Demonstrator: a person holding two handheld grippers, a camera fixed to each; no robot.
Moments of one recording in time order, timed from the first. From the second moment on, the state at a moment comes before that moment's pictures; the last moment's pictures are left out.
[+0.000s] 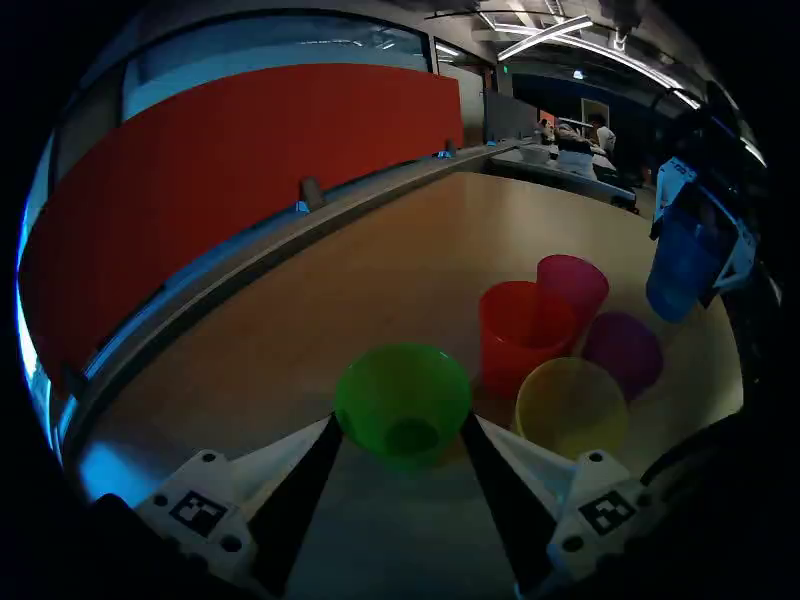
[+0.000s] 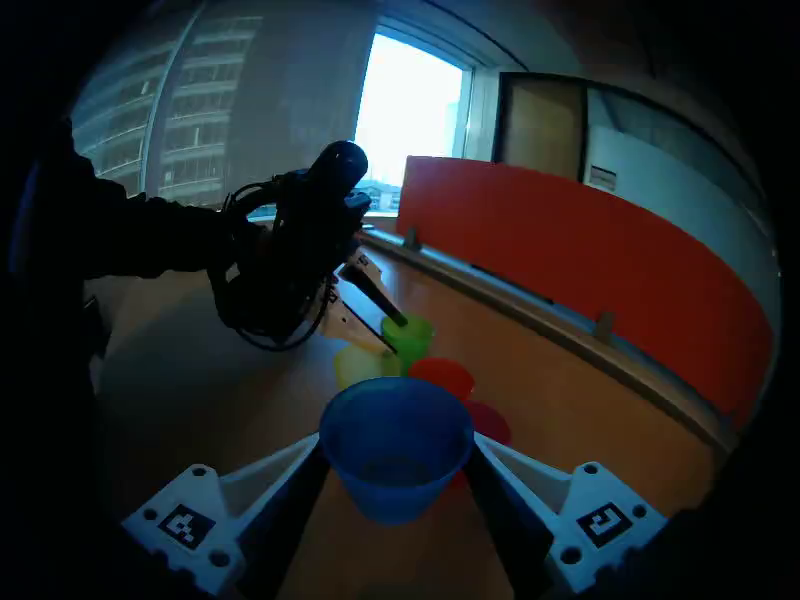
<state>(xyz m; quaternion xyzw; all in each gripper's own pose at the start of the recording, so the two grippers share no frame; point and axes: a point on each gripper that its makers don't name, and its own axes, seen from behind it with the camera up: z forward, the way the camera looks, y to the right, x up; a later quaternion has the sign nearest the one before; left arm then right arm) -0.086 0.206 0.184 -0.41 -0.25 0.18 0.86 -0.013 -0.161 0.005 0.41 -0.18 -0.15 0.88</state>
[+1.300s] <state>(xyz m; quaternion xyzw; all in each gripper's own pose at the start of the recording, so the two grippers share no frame) -0.083 0.210 0.202 -0.40 -0.24 0.16 0.87 -0.015 -0.161 0.004 0.41 -0.18 -0.15 0.88</state>
